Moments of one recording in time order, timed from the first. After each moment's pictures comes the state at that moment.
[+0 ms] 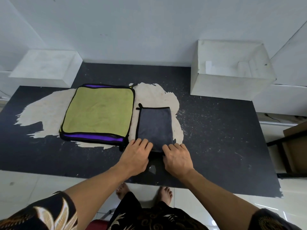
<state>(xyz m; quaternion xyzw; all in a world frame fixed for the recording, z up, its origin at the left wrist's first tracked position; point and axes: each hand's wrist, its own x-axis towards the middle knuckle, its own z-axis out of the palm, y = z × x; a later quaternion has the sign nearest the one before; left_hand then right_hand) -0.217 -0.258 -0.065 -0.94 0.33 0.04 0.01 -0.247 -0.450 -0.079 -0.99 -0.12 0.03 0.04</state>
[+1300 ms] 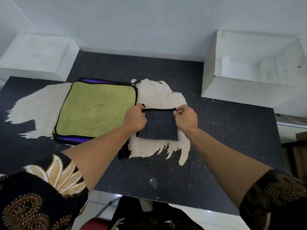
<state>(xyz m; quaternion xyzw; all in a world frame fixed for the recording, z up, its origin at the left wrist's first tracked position) -0.050 -0.275 -0.066 -0.95 -0.05 0.12 -0.28 -0.066 -0.471 -0.070 -0.86 0.24 0.09 0.43</state>
